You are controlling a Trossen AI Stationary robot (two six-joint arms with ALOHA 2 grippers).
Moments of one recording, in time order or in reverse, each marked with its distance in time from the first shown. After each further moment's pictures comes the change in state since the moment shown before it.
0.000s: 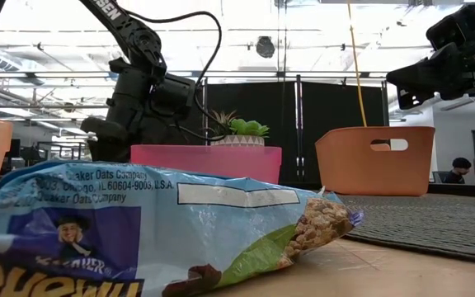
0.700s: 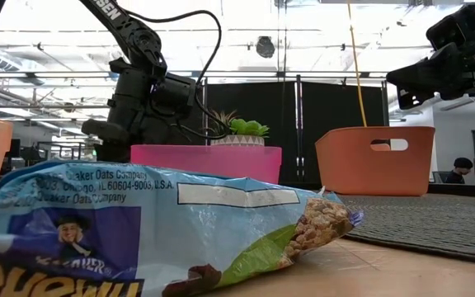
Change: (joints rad) left arm 0.000 0.000 0.000 0.019 -0.023 0.029; right arm 0.000 0.000 0.000 0.000 0.000 0.000
